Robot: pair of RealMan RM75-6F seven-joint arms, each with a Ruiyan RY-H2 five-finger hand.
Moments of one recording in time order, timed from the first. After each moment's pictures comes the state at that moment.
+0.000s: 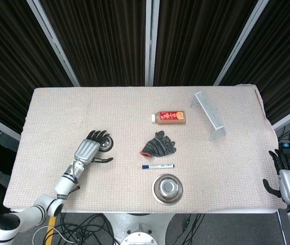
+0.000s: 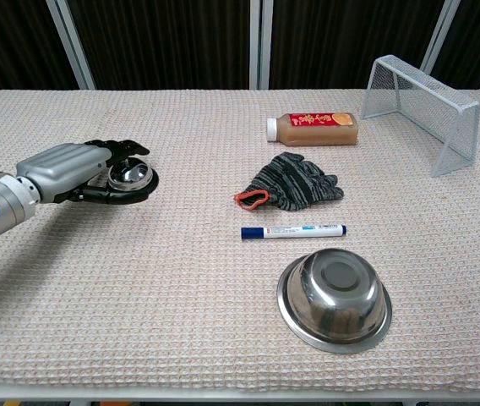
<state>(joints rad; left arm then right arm) -0.65 -1.91 -0.09 -0.74 1.46 0.96 -0.11 0.08 -1.09 0.06 -1.61 -1.35 1.34 0.00</state>
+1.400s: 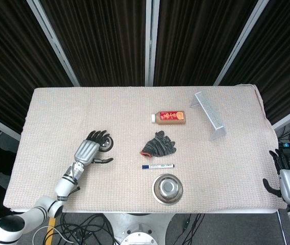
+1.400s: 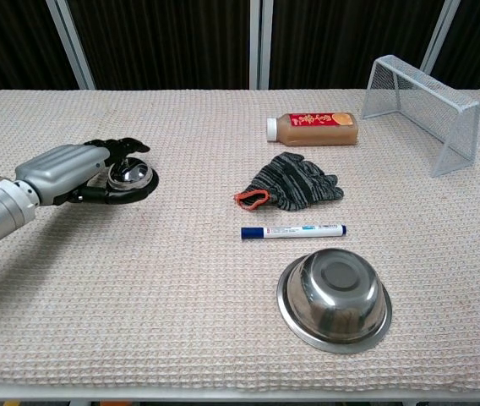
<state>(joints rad) -0.64 -1.95 -0.06 -0.66 1.47 1.00 -0.21 0.09 -1.09 0.07 -1.60 -1.34 1.33 0.01</state>
